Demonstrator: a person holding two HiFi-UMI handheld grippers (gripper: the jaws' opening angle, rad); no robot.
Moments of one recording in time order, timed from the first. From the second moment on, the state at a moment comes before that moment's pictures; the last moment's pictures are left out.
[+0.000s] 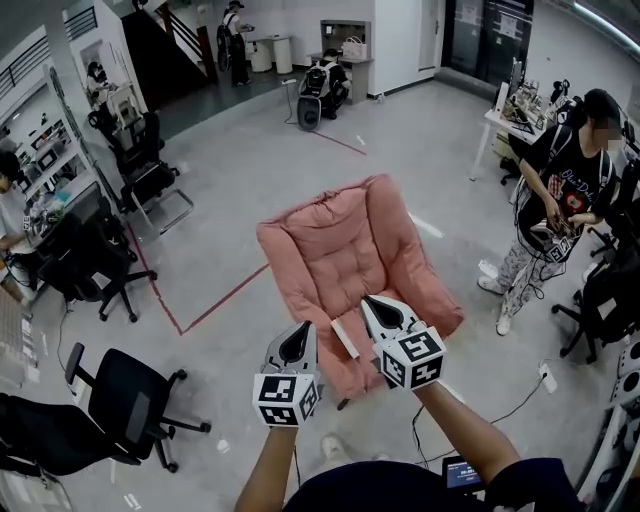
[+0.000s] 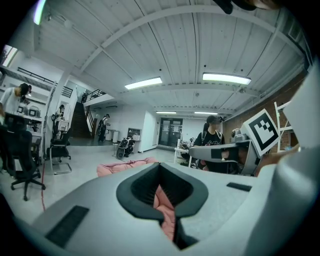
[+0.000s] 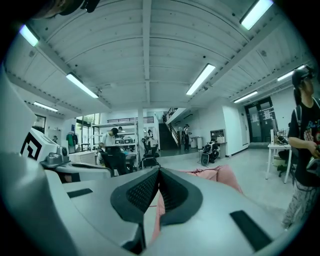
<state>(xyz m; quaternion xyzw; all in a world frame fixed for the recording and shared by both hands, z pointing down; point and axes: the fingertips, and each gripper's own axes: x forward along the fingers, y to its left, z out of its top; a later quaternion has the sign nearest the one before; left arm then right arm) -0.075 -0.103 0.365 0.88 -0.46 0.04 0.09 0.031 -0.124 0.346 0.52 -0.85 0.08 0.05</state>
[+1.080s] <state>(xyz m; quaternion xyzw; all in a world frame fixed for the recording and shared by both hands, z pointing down) -0.053 -0.010 0.337 0.86 -0.50 0.03 0.06 0.058 -0.023 0.309 0.48 -0.87 0.05 0.02</state>
